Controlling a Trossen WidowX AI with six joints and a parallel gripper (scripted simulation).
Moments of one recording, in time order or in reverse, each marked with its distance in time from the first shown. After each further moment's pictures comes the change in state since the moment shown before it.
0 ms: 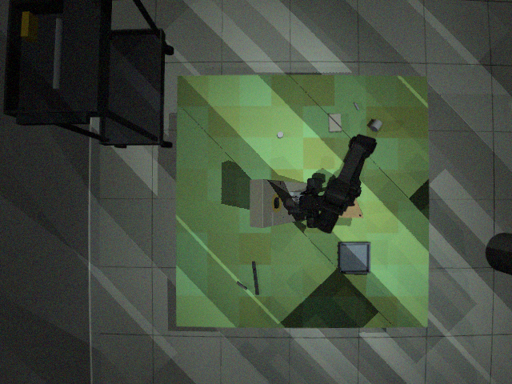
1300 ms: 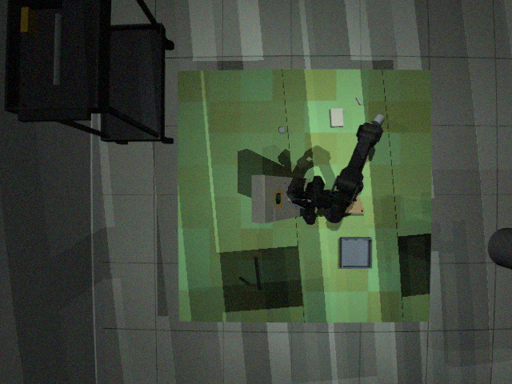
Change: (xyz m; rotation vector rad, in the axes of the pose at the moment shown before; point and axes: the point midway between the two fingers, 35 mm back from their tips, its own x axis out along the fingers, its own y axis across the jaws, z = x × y) arm -0.014 0.004 0.043 0.610 -0.407 0.141
